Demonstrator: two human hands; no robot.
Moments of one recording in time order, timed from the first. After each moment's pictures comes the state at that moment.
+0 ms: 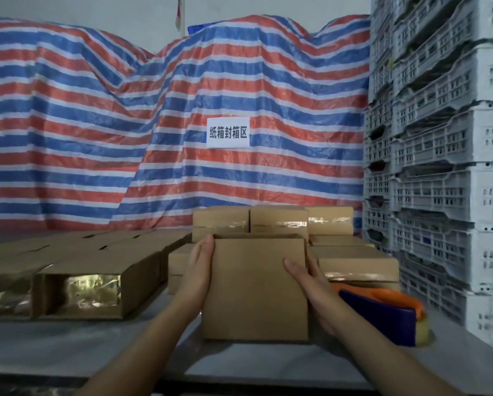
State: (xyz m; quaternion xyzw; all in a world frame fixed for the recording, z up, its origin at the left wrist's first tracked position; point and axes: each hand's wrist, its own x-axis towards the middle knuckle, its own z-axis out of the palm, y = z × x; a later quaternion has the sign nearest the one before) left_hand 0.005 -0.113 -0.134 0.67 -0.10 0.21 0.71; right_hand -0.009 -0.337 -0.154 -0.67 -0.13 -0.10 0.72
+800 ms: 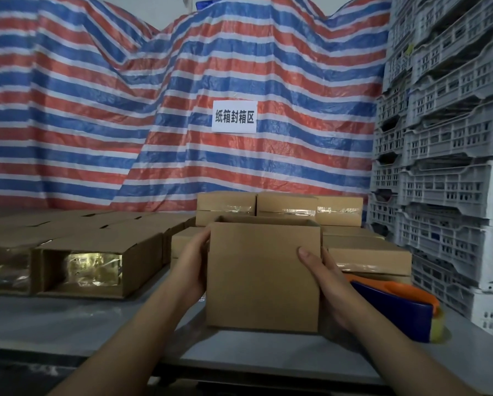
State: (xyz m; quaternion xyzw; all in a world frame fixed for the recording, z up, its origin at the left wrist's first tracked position) left_hand -0.005 -0.098 -0.134 0.56 -0.14 0.04 0.82; right_hand -0.004 -0.339 -0.159 -0.65 -0.14 -0.09 0.74
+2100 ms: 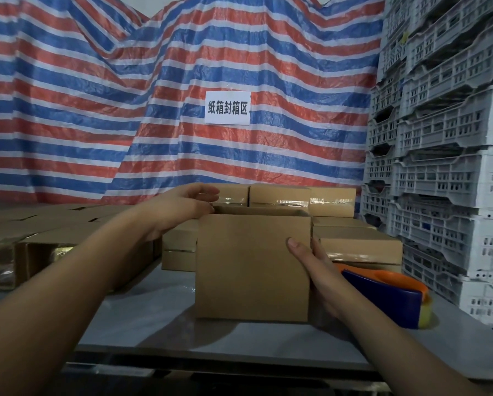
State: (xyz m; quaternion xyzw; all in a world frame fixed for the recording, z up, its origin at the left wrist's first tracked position) left_hand -0.005 -0.069 -0.049 0.86 -0.19 0.08 0.47; right_hand -0.007 -0.338 -0.157 -0.68 -0.15 -0.11 0.71
